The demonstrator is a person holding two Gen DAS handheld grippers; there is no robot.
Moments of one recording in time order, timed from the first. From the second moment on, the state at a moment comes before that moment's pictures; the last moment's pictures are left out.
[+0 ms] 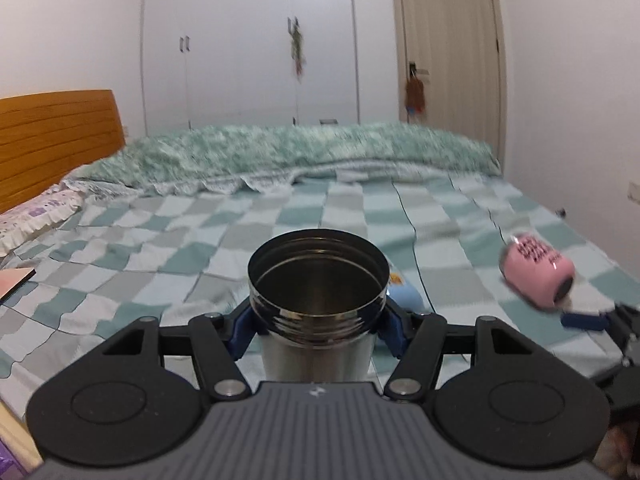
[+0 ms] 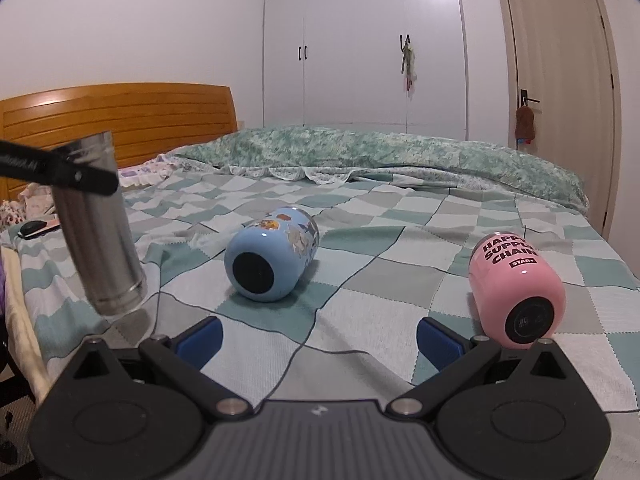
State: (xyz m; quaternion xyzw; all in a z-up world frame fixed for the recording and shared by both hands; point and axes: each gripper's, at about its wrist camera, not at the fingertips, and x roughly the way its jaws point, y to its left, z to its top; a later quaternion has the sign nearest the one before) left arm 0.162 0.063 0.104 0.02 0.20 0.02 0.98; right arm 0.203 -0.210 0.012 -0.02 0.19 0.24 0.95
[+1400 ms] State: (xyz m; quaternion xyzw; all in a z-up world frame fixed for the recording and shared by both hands) left arm 0.027 0.024 0.115 -0.03 0.04 -0.03 1.00; right arm 0.094 -0.241 0.044 0.01 0.12 0.20 0.97
